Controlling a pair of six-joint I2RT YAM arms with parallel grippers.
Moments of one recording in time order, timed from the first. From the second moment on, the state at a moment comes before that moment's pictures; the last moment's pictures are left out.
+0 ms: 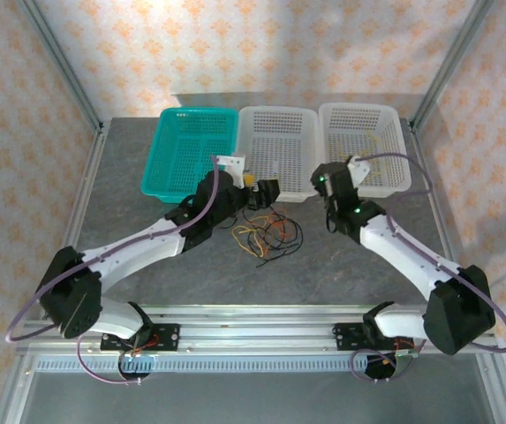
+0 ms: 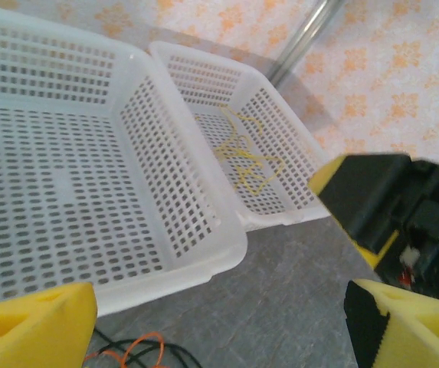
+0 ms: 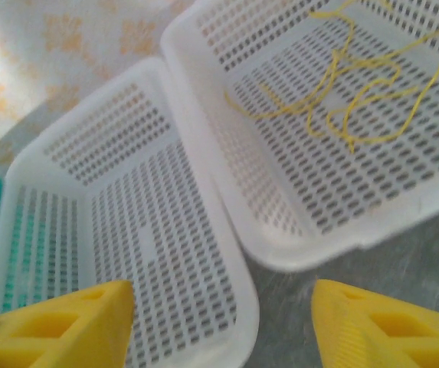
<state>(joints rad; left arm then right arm) -0.70 1.38 0.94 0.17 -0.05 -0.56 0.52 1.27 0.90 -0.24 0.53 0.90</state>
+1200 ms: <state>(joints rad) -0.73 1.10 0.38 0.33 -0.10 -0.87 0.94 1.58 0.99 -0.31 0.48 0.89</state>
